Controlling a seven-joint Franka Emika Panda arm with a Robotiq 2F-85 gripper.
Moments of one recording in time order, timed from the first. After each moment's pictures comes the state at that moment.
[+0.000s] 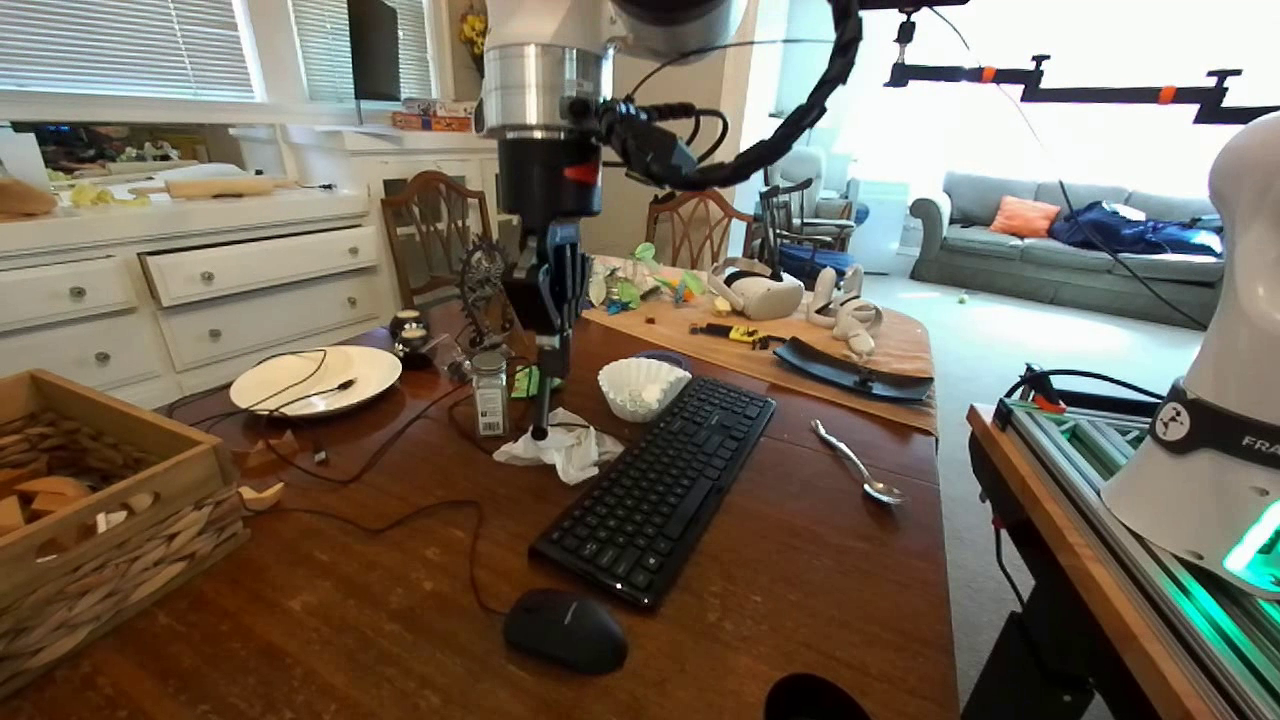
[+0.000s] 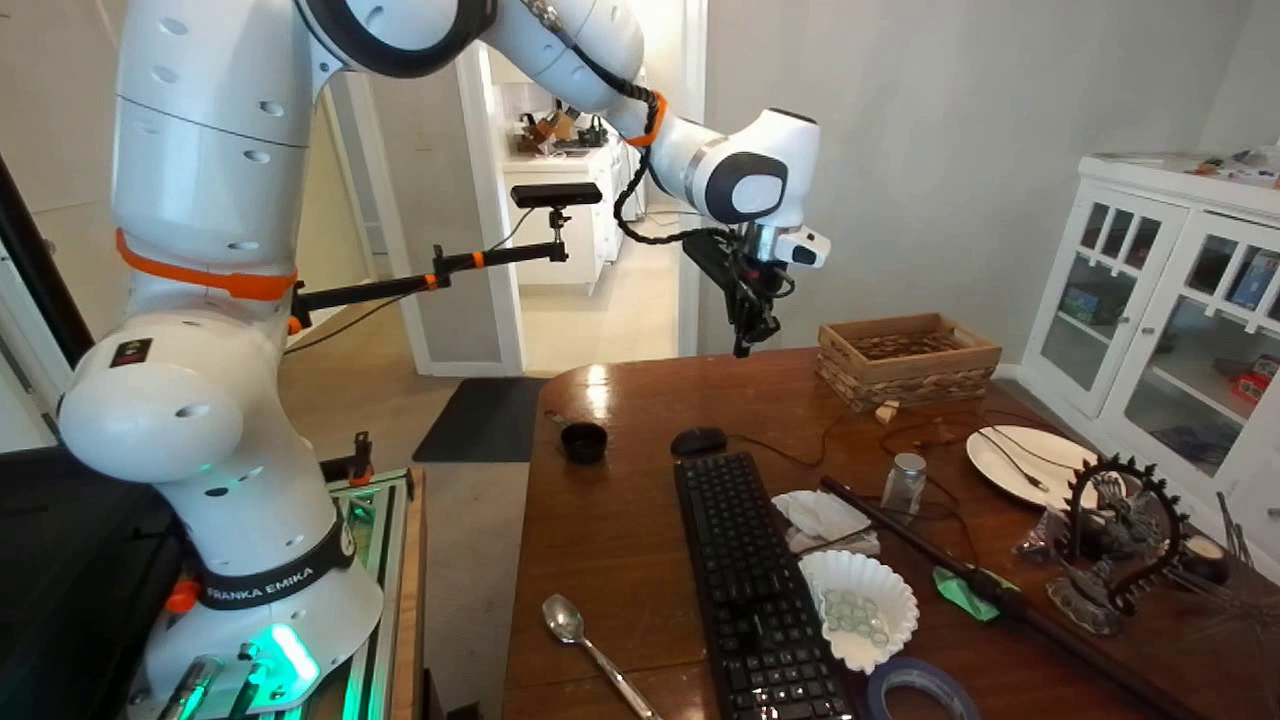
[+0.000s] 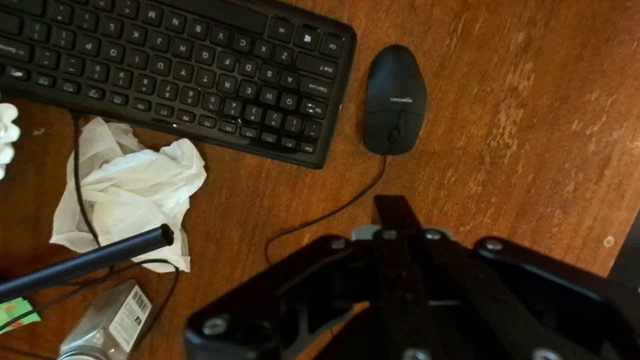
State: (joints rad) arm 0.11 0.37 0.12 -1.84 0.10 2.20 0.12
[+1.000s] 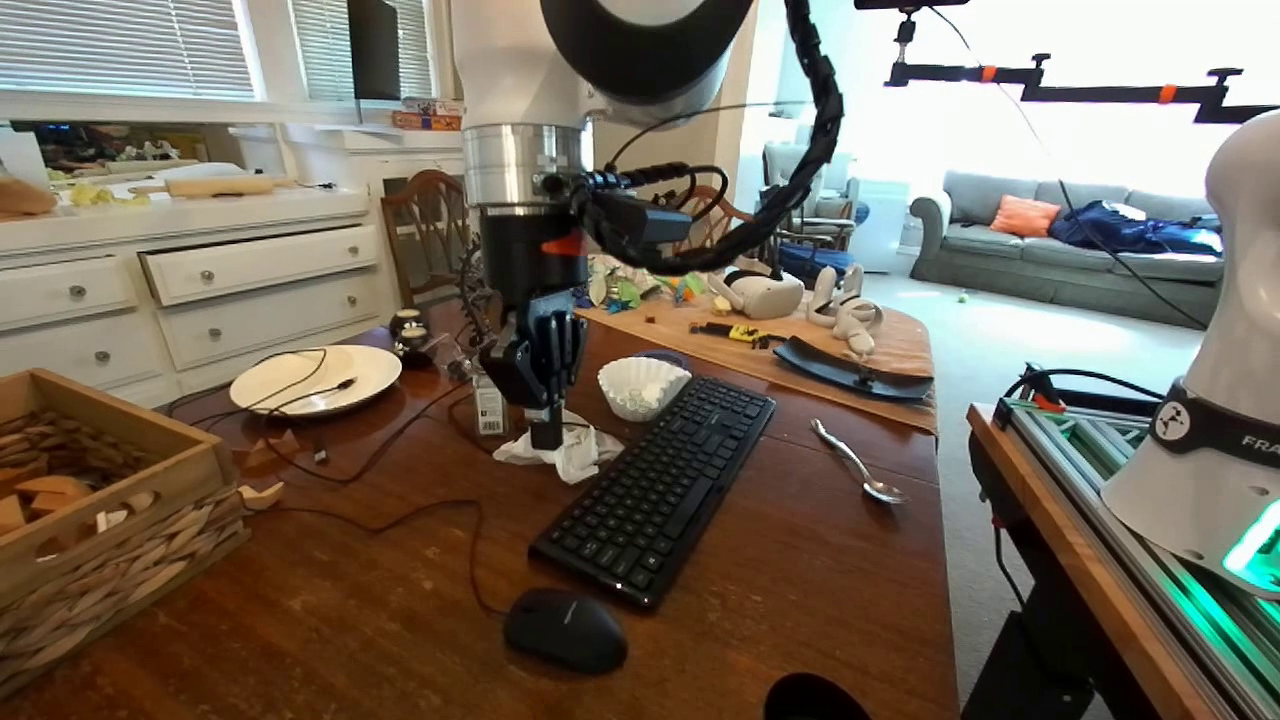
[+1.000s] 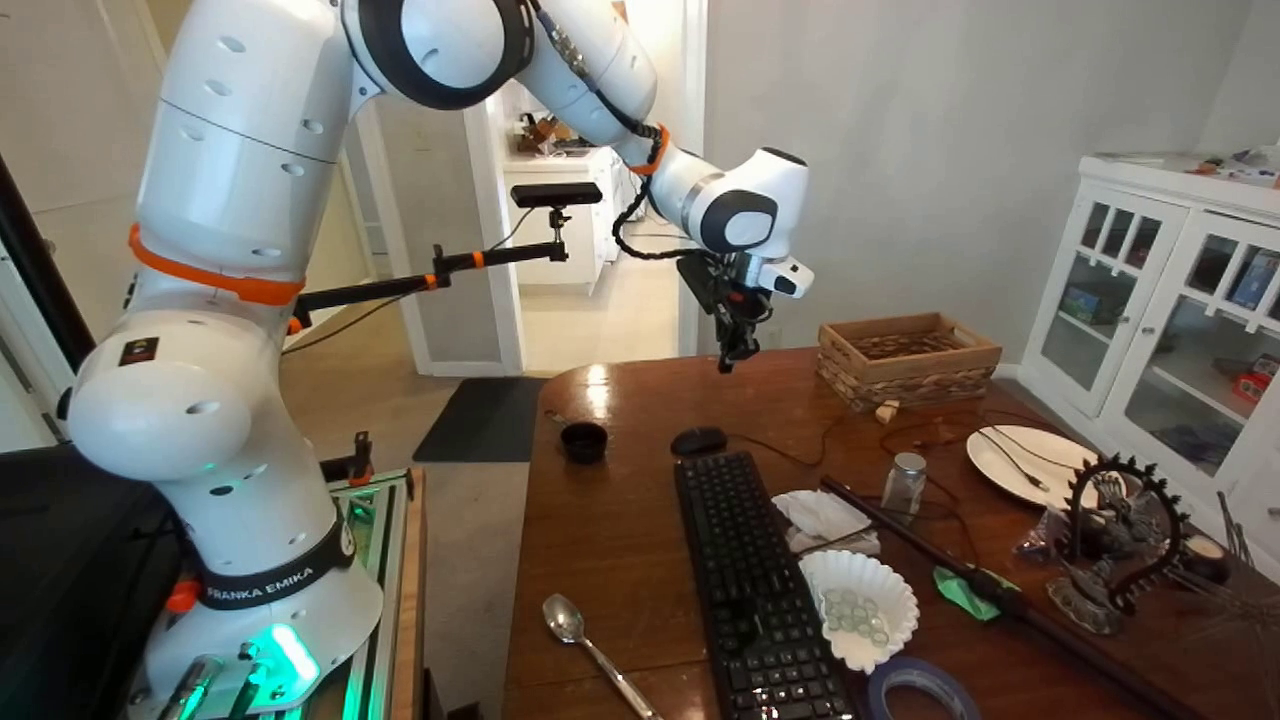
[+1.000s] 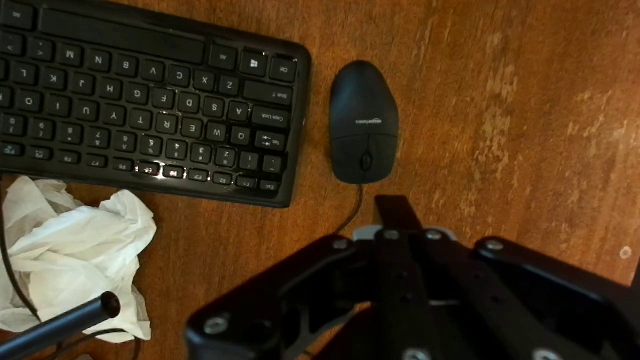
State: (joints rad) arm 0.15 0.47 0.12 -1.81 0.14 2.23 0.22
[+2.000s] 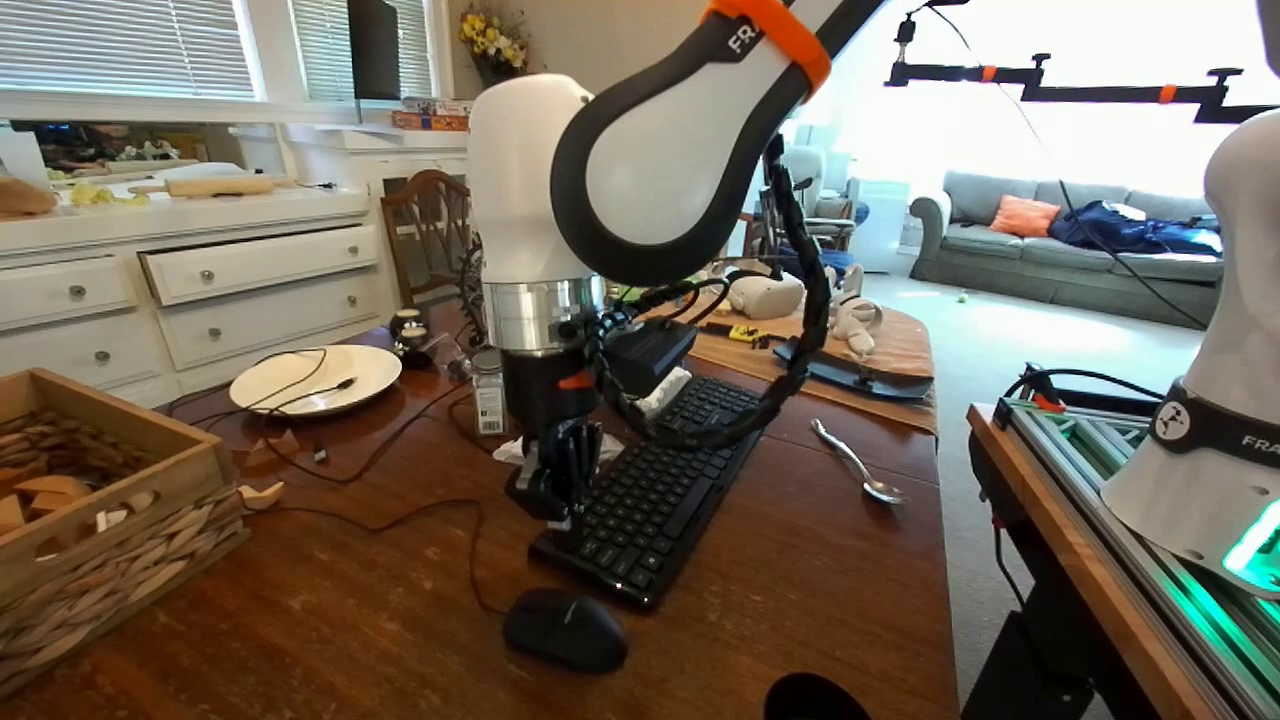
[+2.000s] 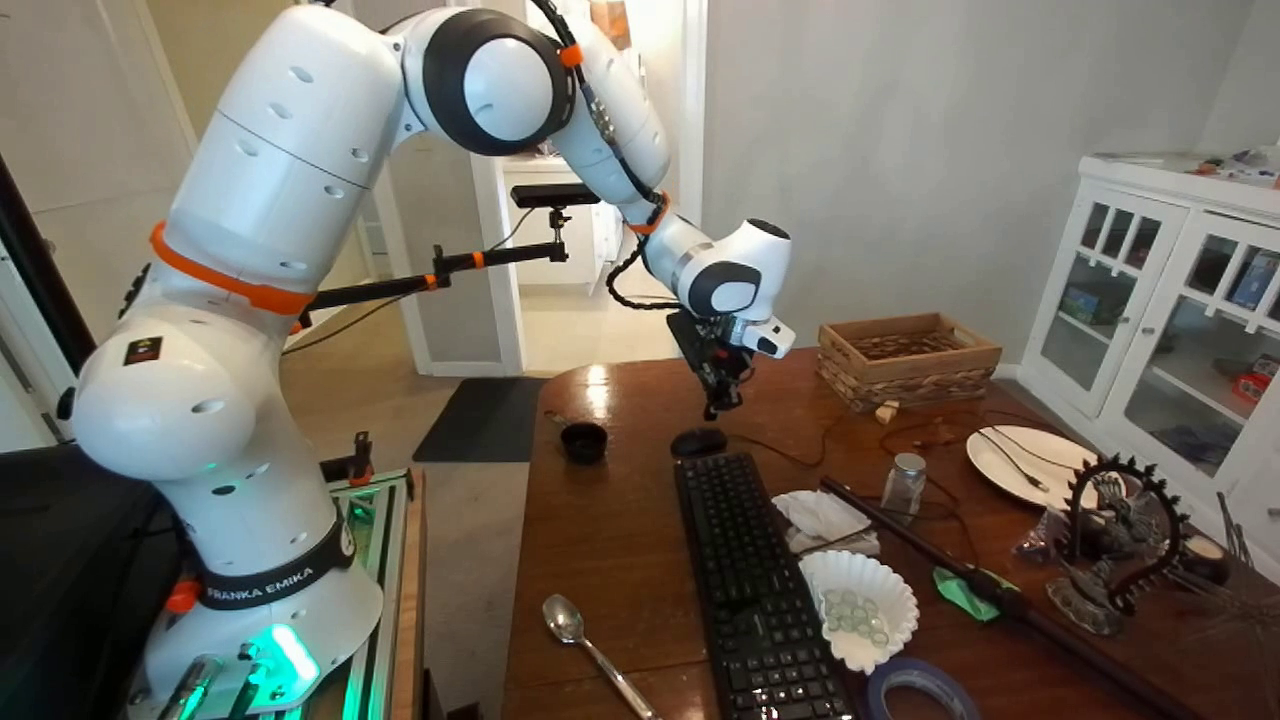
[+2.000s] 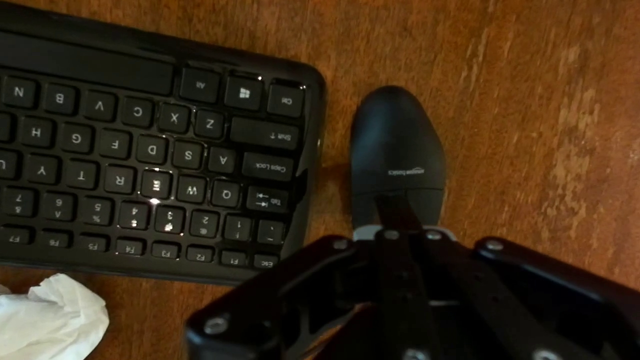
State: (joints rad) arm 0.18 0.62 0.12 -1.84 0.14 2.37 0.22
